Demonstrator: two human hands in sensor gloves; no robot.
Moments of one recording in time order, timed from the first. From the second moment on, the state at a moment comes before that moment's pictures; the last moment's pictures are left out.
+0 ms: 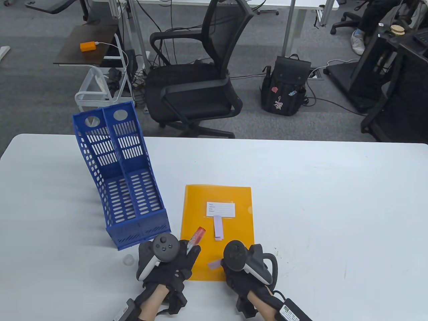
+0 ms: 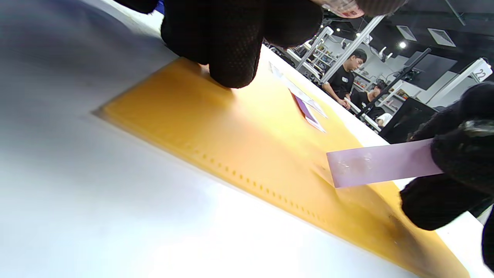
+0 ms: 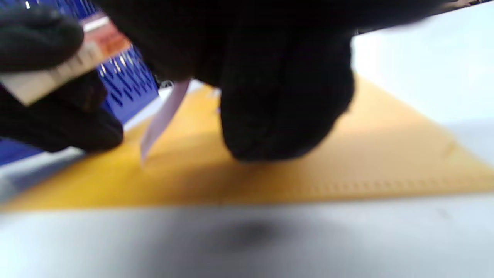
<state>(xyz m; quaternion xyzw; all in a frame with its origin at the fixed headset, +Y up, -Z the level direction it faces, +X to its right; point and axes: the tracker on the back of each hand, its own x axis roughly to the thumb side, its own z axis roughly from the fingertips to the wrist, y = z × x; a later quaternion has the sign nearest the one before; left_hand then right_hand) -0.159 -0.778 -0.300 -0.14 -0.06 0.30 0.94 0.069 -0.750 -0.289 0.09 0.06 0.98 0.16</state>
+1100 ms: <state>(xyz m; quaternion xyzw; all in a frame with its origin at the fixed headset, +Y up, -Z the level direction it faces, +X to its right) -0.166 -0.779 -0.300 -0.19 -0.07 0.35 0.91 0.025 -0.754 -0.382 0.02 -0.04 1.00 -0.02</state>
